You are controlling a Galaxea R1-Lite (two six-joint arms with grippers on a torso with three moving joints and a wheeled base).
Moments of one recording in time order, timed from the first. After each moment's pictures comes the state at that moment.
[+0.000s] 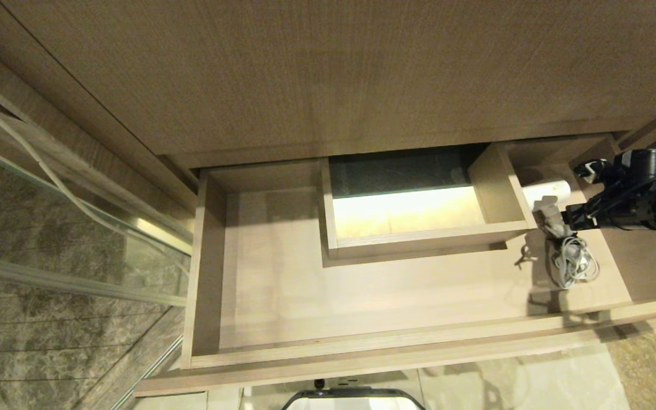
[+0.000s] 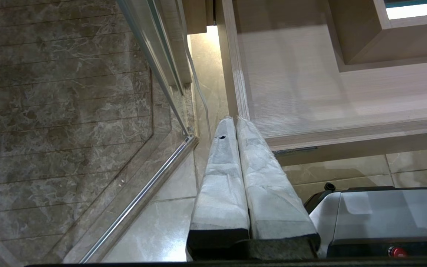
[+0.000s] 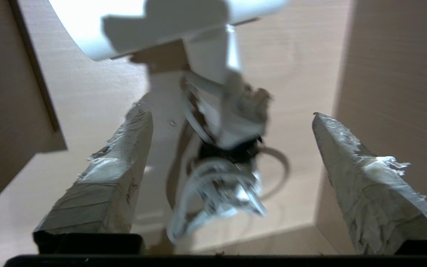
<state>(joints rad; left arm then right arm) 0.00 0.00 0.00 0.00 0.00 0.00 -0.32 2.18 -1.43 -0.21 0.02 -0.30</state>
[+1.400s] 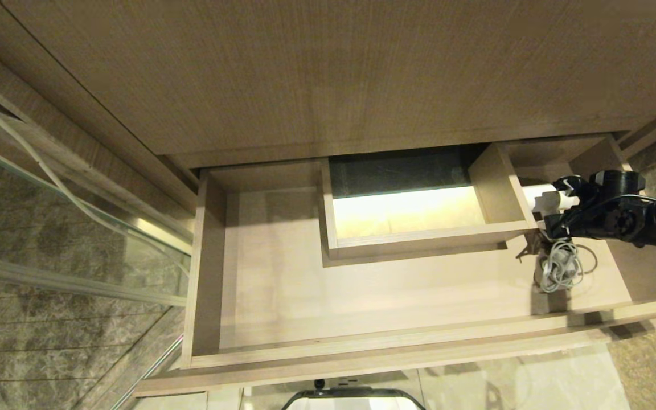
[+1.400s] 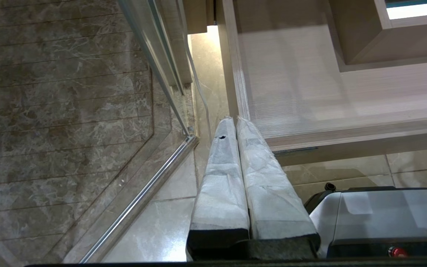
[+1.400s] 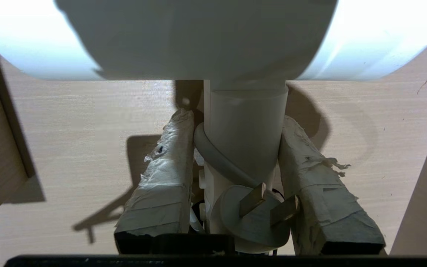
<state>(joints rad) 0.00 0.00 0.00 0.00 0.00 0.00 -0.33 2.40 -1.60 -0.27 0.15 -0.31</state>
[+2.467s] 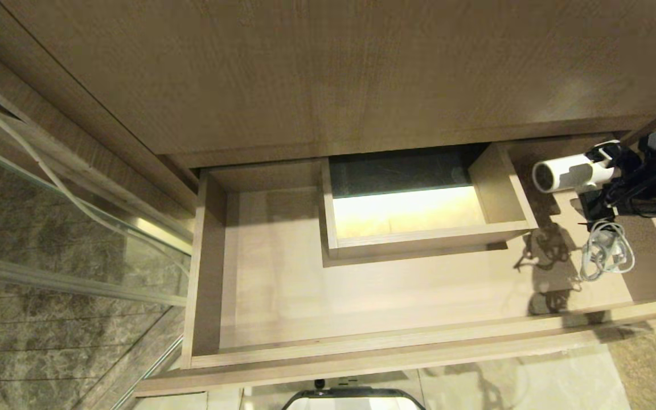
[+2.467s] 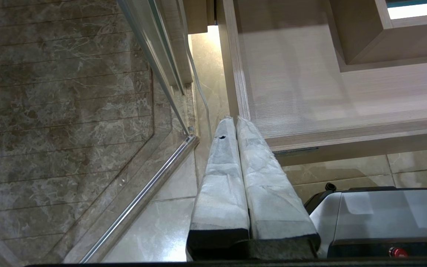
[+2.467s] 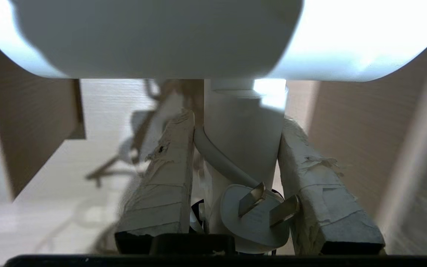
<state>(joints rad) 0.00 0.00 0.00 0.00 0.00 0.00 -0.33 2.02 -1.36 -0.20 0.07 -0.42</state>
